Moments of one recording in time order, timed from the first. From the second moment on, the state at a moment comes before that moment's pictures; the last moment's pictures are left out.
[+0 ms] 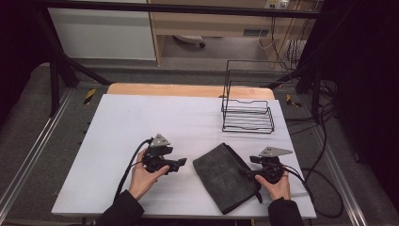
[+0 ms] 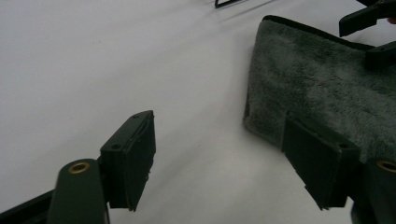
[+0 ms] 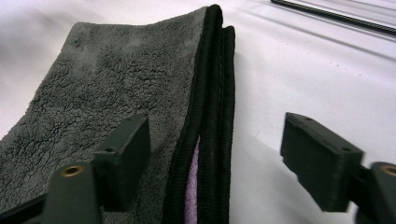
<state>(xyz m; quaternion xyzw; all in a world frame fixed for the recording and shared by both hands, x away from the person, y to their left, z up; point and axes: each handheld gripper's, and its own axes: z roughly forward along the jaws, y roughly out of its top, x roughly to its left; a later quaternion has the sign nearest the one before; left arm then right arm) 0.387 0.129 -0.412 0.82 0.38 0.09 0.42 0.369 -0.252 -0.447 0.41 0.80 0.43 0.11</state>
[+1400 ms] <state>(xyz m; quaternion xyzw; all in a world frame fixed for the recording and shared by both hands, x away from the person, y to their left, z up) 0.395 0.079 -0.428 0.84 0.38 0.04 0.38 0.369 -0.241 -0.447 0.43 0.81 0.39 0.07</state>
